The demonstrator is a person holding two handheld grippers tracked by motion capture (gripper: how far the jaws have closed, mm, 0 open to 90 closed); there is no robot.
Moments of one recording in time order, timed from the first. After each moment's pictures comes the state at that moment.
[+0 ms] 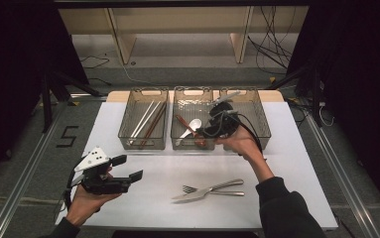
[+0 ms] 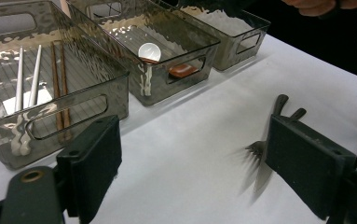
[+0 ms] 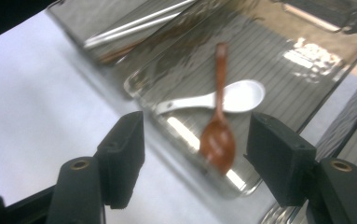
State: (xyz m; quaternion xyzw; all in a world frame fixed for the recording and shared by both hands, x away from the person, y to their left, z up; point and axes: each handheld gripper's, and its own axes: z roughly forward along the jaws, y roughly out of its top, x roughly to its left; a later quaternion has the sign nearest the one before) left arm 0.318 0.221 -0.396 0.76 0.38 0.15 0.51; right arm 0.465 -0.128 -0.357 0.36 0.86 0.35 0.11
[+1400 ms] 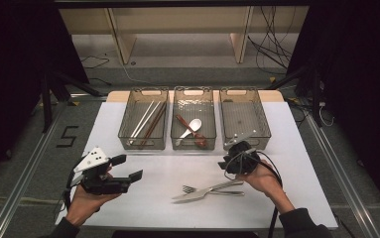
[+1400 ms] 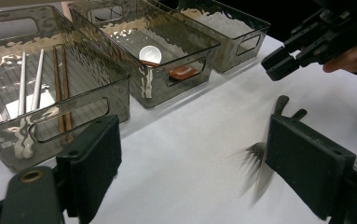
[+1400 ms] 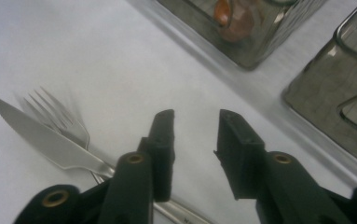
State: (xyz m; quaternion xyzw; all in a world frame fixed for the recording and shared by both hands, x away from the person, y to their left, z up) left arm 0.316 0.221 -0.394 0.76 0.38 0.15 0.51; right arm 0.396 -0.179 -0.420 0.36 0.88 0.29 0.10
